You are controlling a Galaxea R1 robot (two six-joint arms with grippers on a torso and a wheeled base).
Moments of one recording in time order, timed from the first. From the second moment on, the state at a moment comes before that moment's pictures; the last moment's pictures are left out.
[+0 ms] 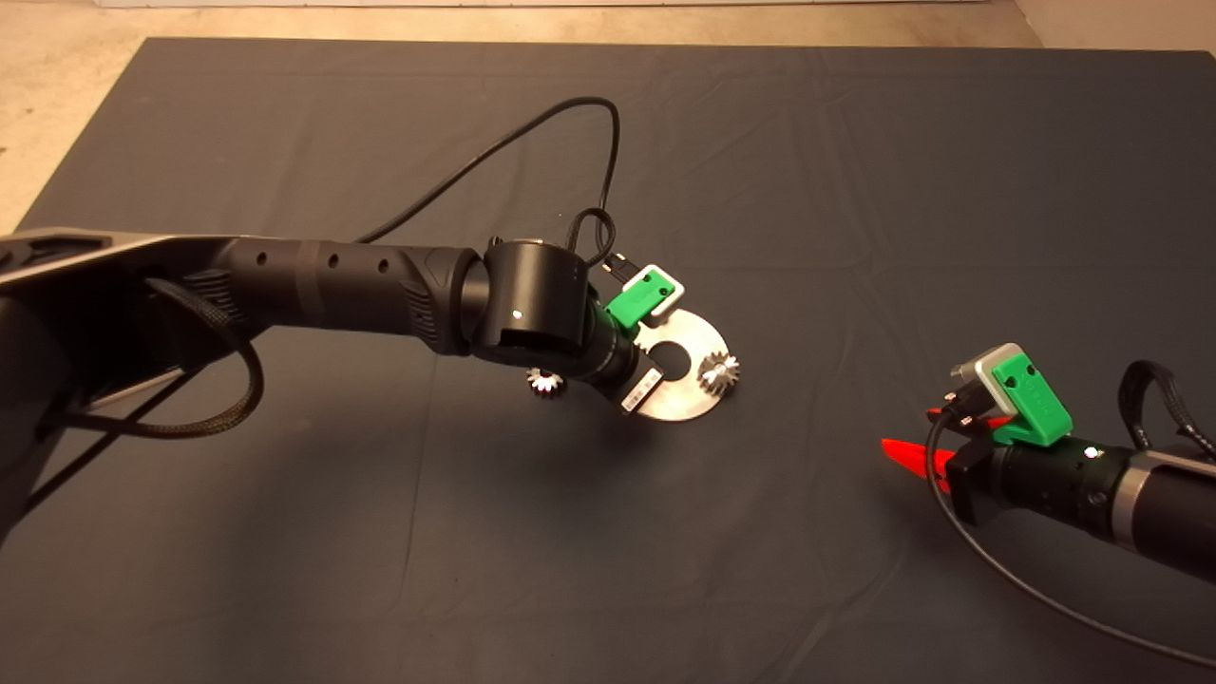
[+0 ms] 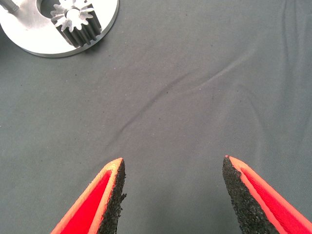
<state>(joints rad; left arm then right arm) -0.27 2.74 -1.01 0.79 1.33 -0.95 -0.04 1.90 -0.39 -1.35 -1.22 1.22</state>
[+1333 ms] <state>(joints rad) -0.27 2.74 -0.99 0.77 1.33 -0.97 -0.03 1.90 -0.39 -1.35 -1.22 1.22</state>
